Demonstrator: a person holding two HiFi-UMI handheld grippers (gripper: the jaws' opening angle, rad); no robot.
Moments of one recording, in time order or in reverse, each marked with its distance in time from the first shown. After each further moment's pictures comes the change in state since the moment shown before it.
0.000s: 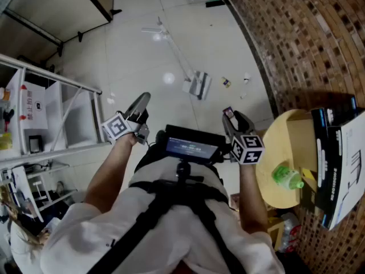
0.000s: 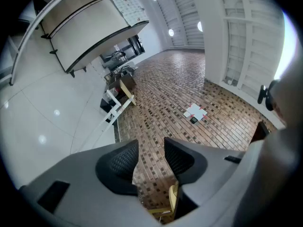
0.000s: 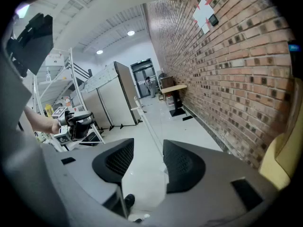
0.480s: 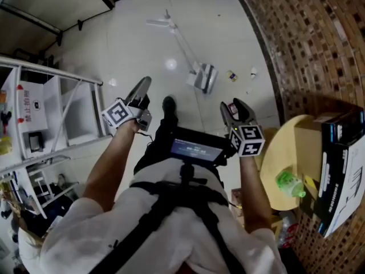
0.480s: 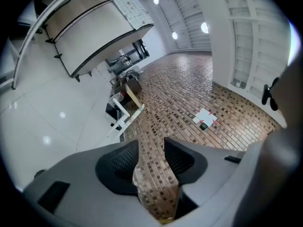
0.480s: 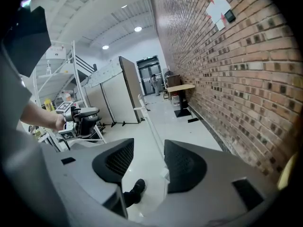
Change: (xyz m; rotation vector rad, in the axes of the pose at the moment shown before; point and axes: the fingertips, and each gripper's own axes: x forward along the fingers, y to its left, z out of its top) left arm 0.040 0.064 0.050 0.006 -0.010 0.175; right arm 0.071 0.019 0.044 -0.070 0.027 0.012
